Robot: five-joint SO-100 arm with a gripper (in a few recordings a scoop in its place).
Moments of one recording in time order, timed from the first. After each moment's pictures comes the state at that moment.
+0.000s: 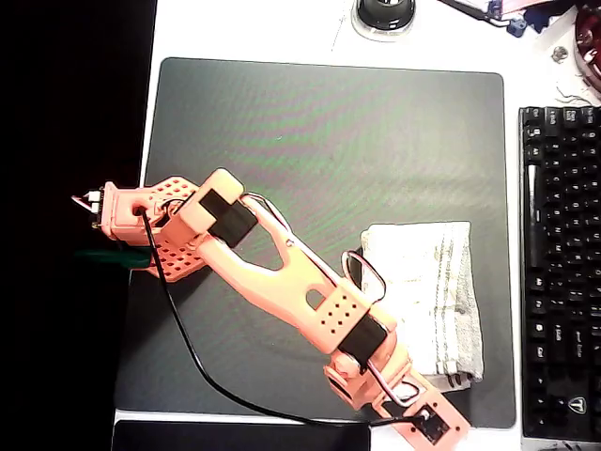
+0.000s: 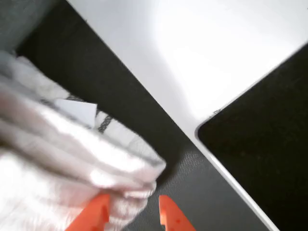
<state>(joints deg) 38.4 72.2 80.7 72.7 -86.7</state>
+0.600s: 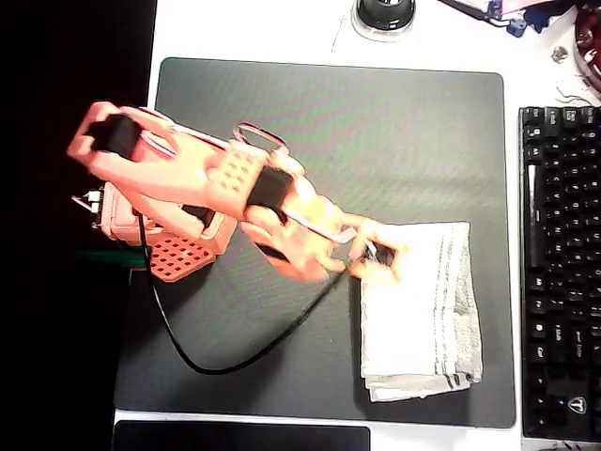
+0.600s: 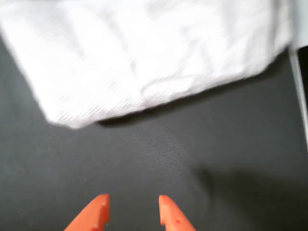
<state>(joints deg) 15.4 136.8 134.0 77.1 -91.2</state>
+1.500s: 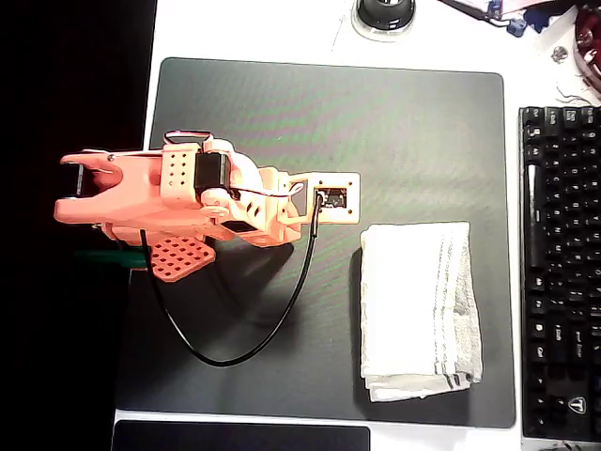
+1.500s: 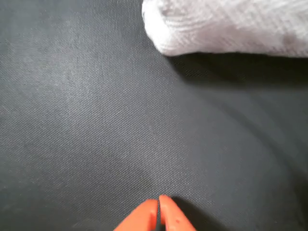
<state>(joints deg) -1.1 184.9 176.1 76.0 -88.6</state>
